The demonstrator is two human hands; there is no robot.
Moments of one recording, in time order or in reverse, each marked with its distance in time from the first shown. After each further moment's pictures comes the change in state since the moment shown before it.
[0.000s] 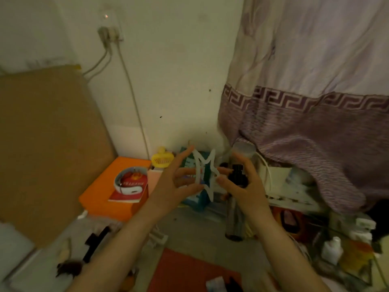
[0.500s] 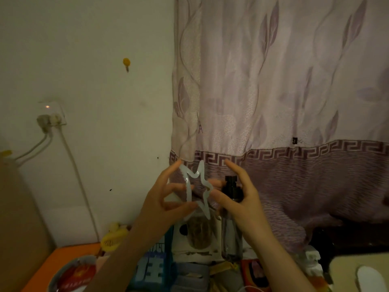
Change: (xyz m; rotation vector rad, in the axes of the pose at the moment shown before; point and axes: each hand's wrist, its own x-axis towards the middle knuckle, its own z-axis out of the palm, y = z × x) left_hand 0.073 0.105 0.052 -0.042 -0.186 0.411; right_hand 0.018 -0.115 -0.067 -0.020 0.211 -0.309
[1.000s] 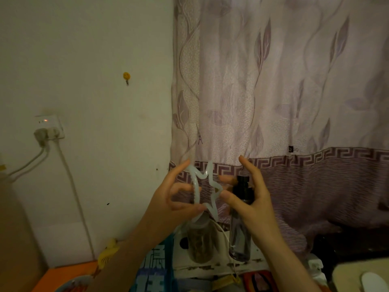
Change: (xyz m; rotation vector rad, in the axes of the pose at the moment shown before) left_hand 0.018 0.015 -0.007 -0.047 -0.092 0.011; right_hand 0.002 -0.020 0.004 -0.009 0.088 -0.140
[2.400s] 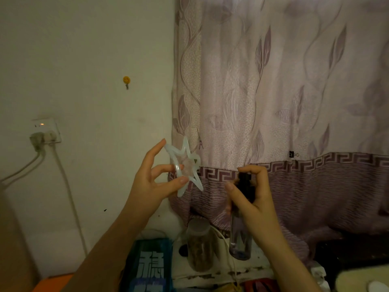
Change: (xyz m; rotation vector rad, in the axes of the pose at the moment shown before) left_hand 0.028 0.015 -0.033 0.034 0.213 0.062; right_hand 0.015 0.005 0.003 -0.038 -0.044 -0.192
